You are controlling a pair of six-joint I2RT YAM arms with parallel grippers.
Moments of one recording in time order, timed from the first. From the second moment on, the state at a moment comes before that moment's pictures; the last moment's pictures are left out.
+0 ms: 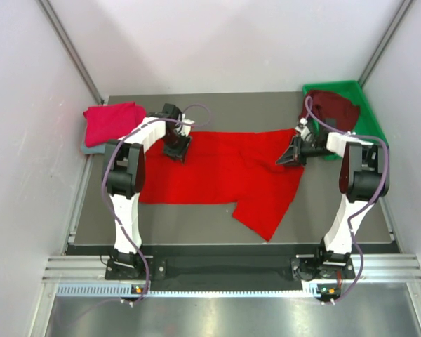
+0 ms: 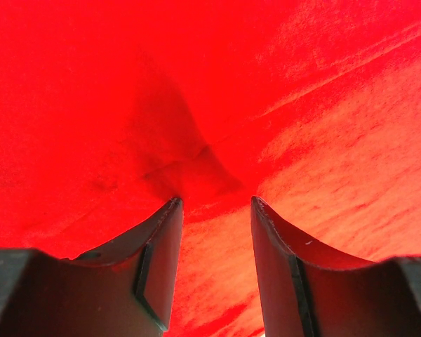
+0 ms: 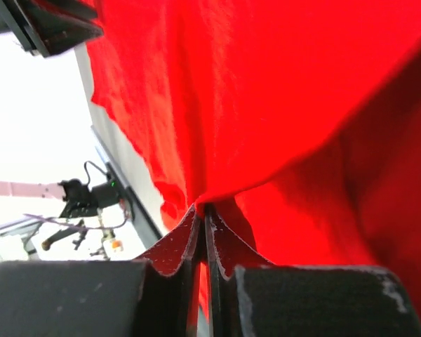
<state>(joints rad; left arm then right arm) -0.23 2.15 1.68 -0.85 0.18 0.19 -0.10 1.99 1.29 -0.57 -1.00 0.13</state>
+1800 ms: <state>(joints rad) -0.22 2.15 1.68 -0.85 0.21 0.20 -0.14 2.38 1.86 -0.51 -0.77 0.05</state>
